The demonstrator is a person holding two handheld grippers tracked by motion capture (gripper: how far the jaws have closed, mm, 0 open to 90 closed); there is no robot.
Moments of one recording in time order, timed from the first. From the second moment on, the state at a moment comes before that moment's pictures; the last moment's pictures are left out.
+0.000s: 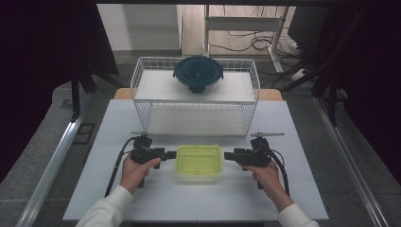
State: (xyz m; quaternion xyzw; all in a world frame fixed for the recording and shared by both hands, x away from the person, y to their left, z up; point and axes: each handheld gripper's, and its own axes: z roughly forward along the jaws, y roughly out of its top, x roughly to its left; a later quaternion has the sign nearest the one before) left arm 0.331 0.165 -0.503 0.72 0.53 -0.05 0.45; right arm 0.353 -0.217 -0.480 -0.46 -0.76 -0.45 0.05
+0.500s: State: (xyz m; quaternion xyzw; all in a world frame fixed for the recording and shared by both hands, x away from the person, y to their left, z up) left arm 0.336 0.152 -0.512 0.73 0.52 -0.08 0.44; right arm 0.367 -0.196 -0.503 -0.48 -0.76 -0.42 0.11
